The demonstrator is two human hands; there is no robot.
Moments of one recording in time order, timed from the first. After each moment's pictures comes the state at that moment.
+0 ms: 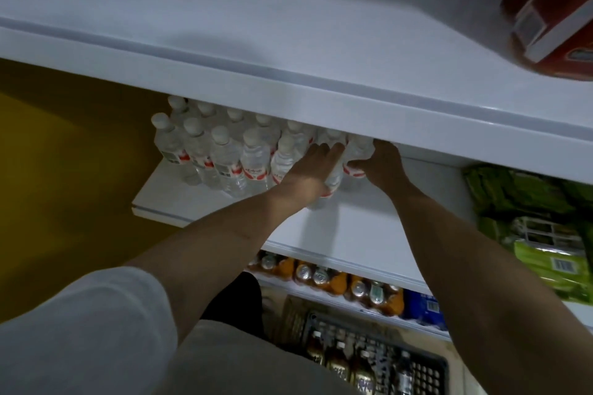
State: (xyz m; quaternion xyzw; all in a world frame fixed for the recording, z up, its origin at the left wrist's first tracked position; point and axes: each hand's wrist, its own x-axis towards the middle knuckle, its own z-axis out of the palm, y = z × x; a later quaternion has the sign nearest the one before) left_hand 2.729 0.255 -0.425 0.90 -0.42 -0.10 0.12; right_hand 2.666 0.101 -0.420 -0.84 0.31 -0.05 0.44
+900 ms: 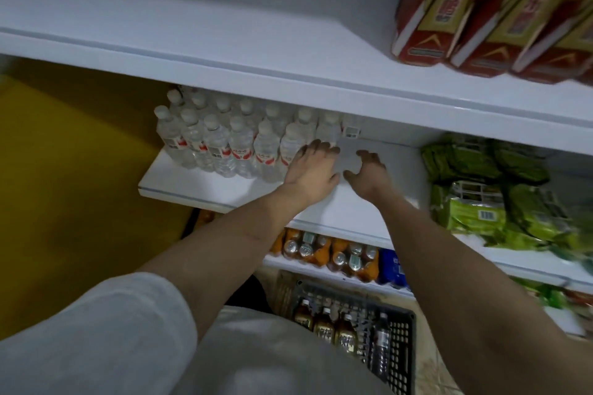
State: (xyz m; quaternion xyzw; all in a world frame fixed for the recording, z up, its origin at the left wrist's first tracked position) left_hand 2.620 0.251 -0.361 0.90 -0.43 -0.07 0.08; right_hand 2.550 0.117 -0.374 -0.89 0.32 0.07 0.31
